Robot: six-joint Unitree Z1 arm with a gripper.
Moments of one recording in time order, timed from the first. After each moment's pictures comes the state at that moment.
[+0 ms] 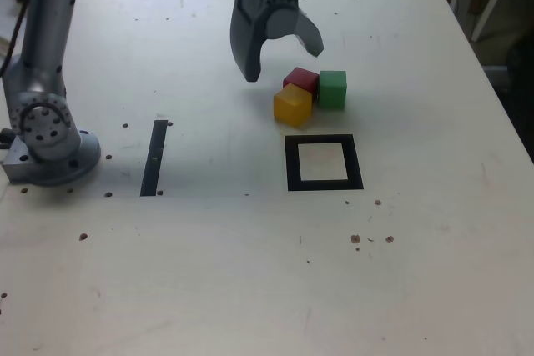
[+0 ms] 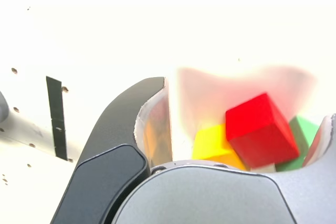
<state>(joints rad) 0.45 2.04 -1.50 1.27 0.05 0.07</state>
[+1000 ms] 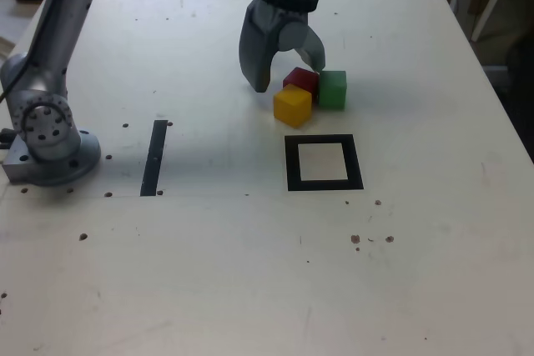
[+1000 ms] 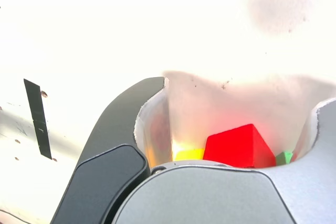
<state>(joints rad) 0.48 2.16 -1.58 1.29 0.01 0.07</state>
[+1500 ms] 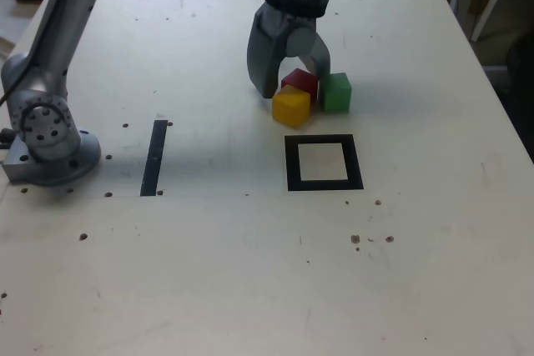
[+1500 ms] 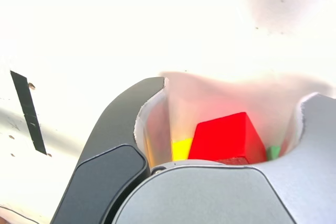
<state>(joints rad) 0.46 2.18 -1.60 1.29 -0.01 0.07</state>
